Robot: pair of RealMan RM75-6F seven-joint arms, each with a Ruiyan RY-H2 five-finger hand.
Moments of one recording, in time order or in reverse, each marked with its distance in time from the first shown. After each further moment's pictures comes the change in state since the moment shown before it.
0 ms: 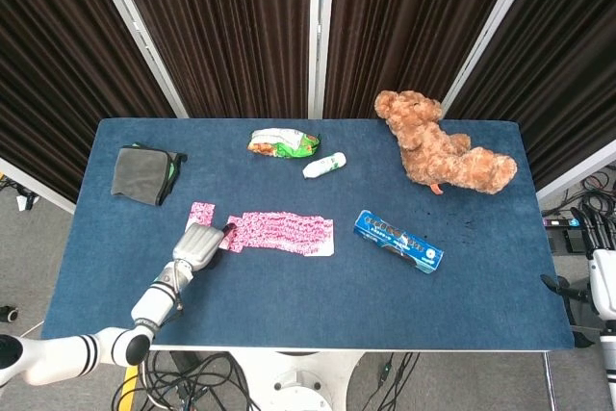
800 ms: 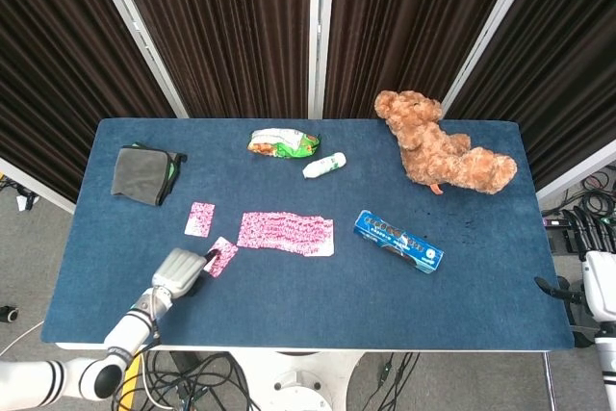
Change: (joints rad) left arm 0.089 0.146 0.122 -0.219 0.027 0.072 0.041; right arm 0.001 0.005 -0.011 -0.021 -0.020 -0.005 0.007
